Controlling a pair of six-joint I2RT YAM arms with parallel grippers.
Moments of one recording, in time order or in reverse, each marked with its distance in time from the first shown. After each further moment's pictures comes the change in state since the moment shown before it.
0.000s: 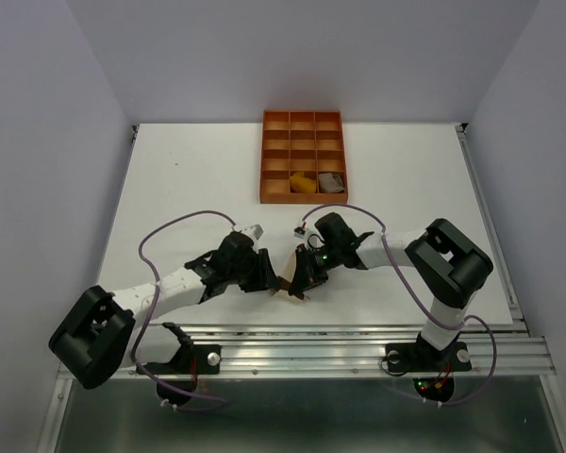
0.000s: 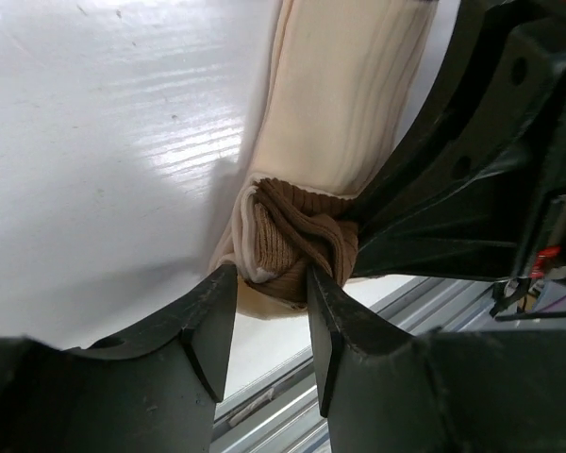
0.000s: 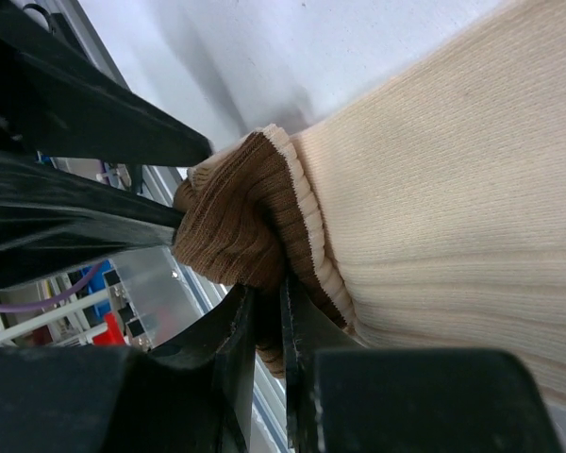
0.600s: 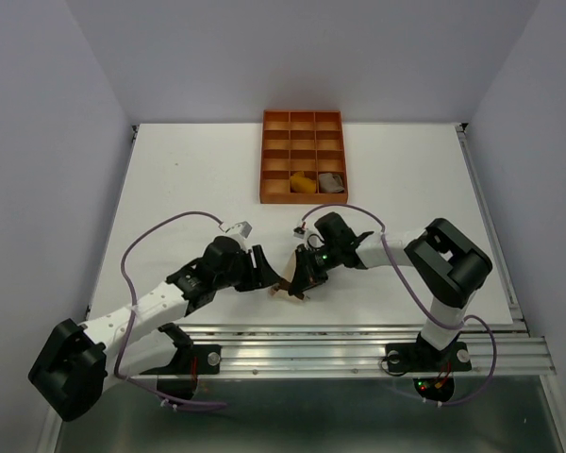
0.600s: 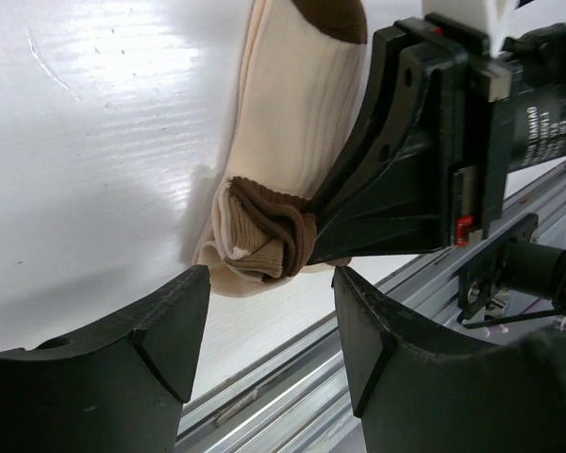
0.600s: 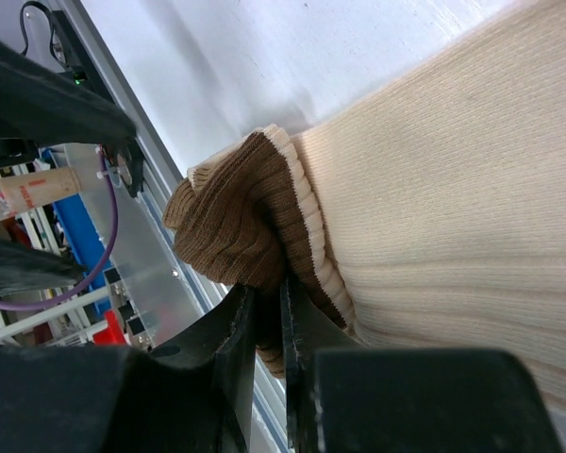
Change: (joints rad) left arm 0.006 -0.254 -0.060 -0.021 -0.057 -0.027; right arm 0.000 0.003 0.003 -0.001 -0.007 -0.004
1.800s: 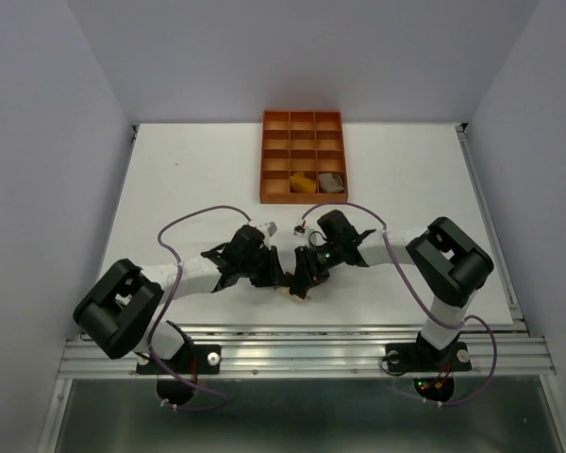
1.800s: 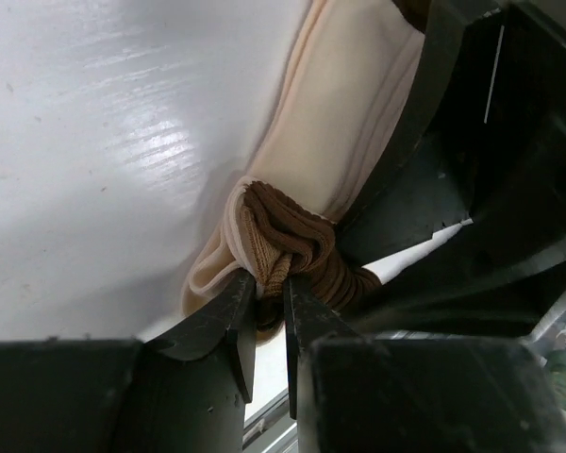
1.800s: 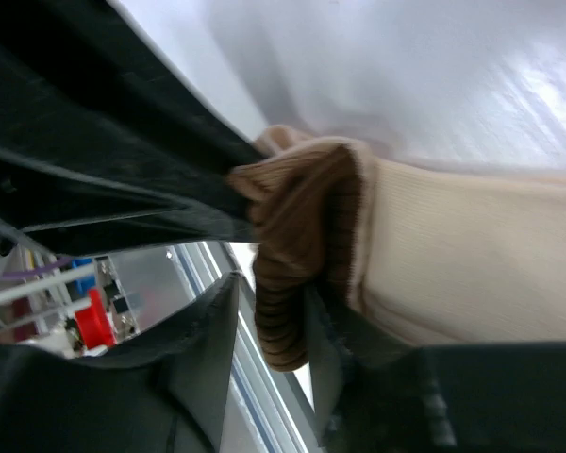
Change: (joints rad) left arm -0.018 0.433 0.115 0.148 0.135 0.066; right arm -0.026 0.007 0.008 -0.008 -0.055 -0.097
